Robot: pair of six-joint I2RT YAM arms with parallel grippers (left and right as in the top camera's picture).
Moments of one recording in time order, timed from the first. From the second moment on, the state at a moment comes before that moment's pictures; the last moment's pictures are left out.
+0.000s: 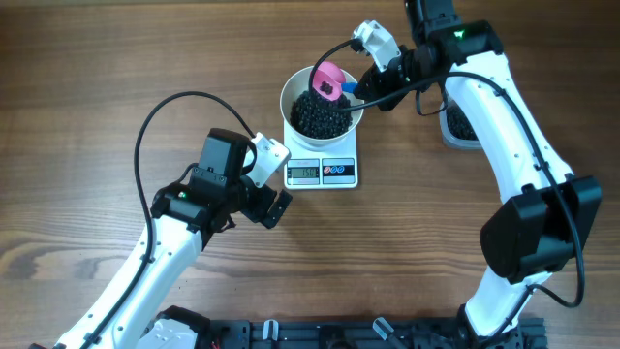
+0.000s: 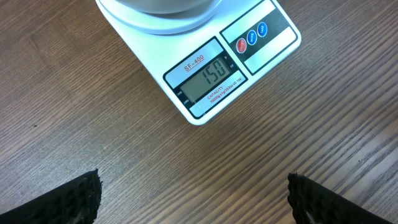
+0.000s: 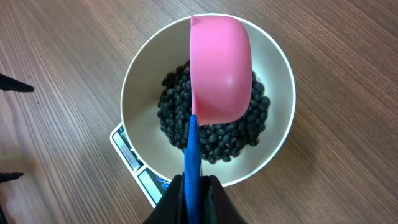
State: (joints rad) left arm -0.37 1.22 0.81 -0.62 0.19 0.26; right arm 0.26 1.94 1.82 -1.05 -0.50 -0.47
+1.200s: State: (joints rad) left arm -0.37 1.22 0.81 -0.62 0.19 0.26; right arm -0.41 1.84 1.83 -1.27 -0.84 -0.34
